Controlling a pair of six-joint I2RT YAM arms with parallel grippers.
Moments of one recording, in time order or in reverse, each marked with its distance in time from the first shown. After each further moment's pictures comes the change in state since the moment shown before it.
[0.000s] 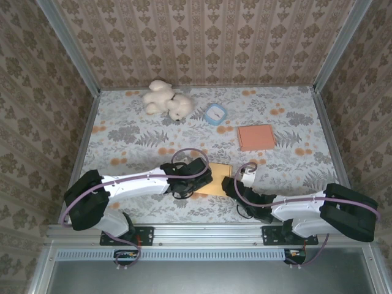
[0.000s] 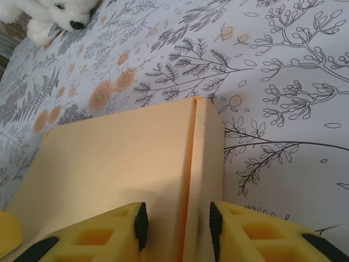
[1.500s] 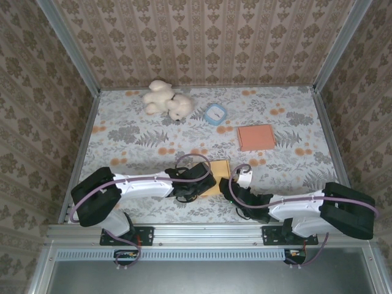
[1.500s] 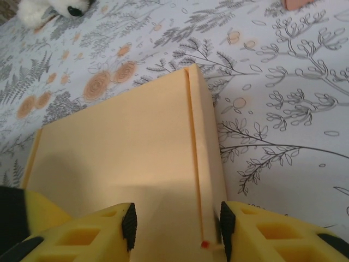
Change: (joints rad) left arm 0.002 0.070 -0.088 0.205 0.071 -0.061; right arm 0.046 -0.004 0.060 -0.119 0.058 -0.076
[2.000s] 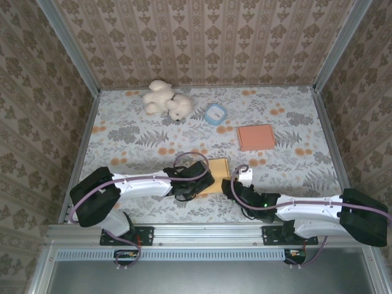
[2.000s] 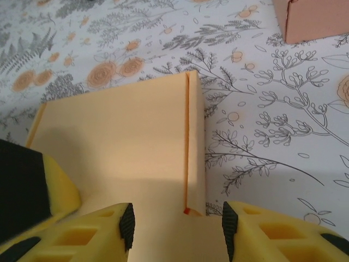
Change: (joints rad) left arm 0.023 -0.008 -0.008 0.003 -0.002 0.014; right arm 0.003 -0.130 0.034 -0.200 -0.018 -0.156
